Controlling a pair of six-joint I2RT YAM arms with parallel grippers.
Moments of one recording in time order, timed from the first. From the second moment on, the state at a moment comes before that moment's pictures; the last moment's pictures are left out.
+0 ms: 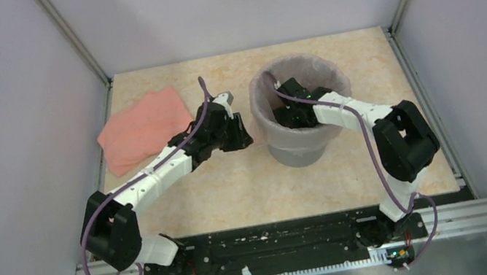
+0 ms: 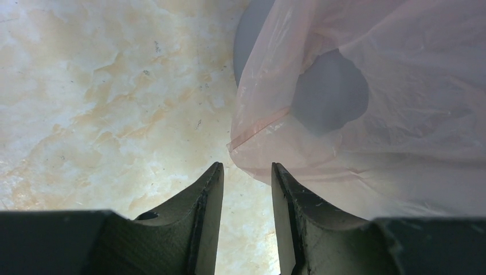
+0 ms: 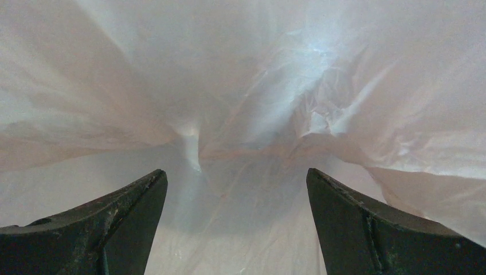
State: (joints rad) left arm -0.62 1.42 1.00 -0.28 0.11 -0.54; right arm 0.57 1.75 1.24 -0.62 0.22 0.26
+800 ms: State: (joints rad) left arm -0.62 1.42 1.04 -0.29 0.12 -0.52; right arm 0.57 1.69 1.27 -0.68 0.18 0.29
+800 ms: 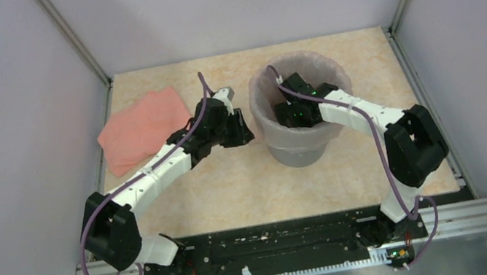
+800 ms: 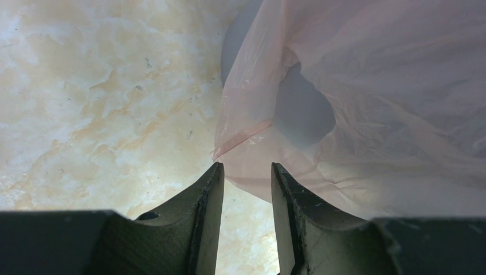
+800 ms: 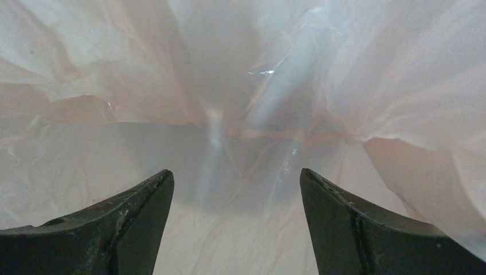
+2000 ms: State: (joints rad) left arm -0.69 1.48 1.06 -0.26 0.16 -0.52; right arm 0.61 1.68 1.35 -0.78 0.18 0.36
